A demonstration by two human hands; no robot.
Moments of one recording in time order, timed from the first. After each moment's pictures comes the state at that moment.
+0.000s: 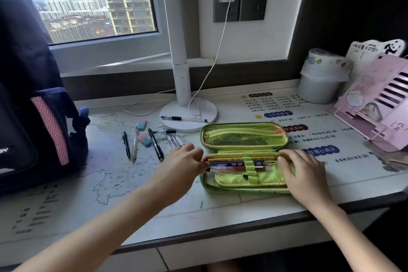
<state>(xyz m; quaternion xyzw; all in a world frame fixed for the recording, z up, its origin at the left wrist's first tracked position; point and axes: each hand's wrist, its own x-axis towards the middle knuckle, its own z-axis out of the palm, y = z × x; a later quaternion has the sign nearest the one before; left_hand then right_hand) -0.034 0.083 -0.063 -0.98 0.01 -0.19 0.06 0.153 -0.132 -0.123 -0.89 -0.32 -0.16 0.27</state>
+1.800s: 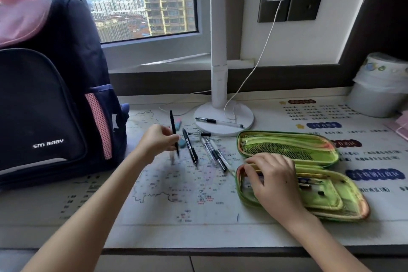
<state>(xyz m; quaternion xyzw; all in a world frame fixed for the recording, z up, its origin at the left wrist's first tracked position) -0.057 0.207 -0.042 -0.76 -0.43 -0.19 -0.44 0.074 -0.026 -0.097 -0.81 -0.48 -0.15 0.31</state>
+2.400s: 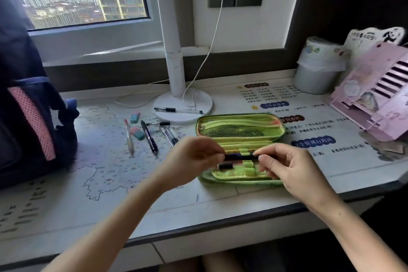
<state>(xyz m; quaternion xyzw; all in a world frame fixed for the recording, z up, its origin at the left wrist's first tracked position) -0.024 0.057 -0.042 -0.85 -0.10 -0.13 -0.51 0.092 -0.129 -0.058 -0.74 -0.36 0.13 0.55</state>
